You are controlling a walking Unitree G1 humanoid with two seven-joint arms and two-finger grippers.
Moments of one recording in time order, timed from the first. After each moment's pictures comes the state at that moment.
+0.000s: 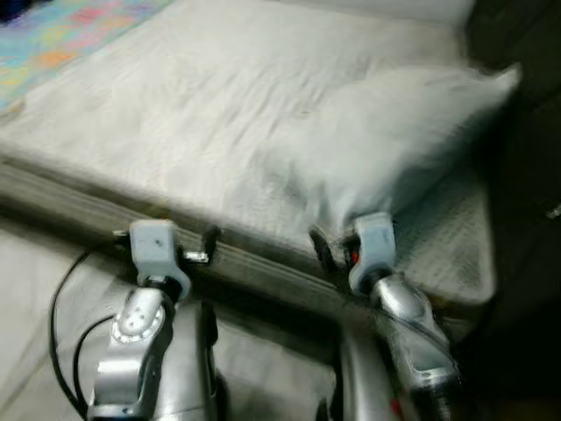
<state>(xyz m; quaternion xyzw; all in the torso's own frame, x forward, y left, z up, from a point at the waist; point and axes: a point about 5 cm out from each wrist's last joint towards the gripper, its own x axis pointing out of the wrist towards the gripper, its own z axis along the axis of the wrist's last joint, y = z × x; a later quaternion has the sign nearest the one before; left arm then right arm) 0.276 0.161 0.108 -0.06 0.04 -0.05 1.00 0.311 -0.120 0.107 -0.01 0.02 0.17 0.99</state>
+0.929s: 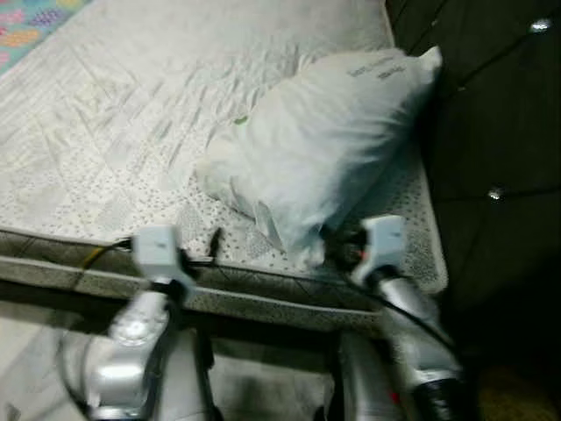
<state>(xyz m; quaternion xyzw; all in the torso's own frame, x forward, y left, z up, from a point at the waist) 0.278 0.165 0.117 -0.07 0.02 -0.05 1.00 0.312 -0.117 0.106 0.01 0.02 0.16 0.99</state>
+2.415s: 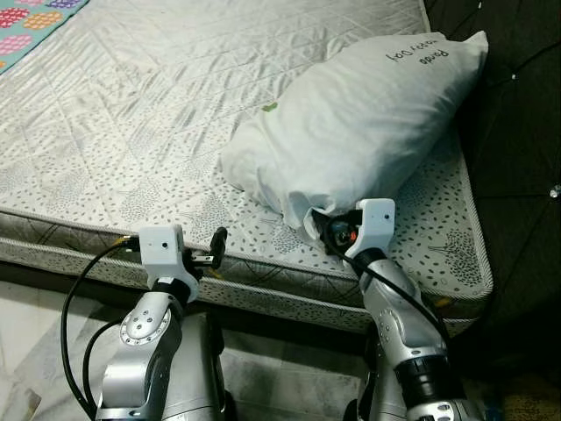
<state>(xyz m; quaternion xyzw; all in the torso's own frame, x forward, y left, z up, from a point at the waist) 0.276 0.154 0.114 -0.08 0.03 -0.06 0.99 0.331 -0.106 0.117 0.08 0.04 0.13 0.99</state>
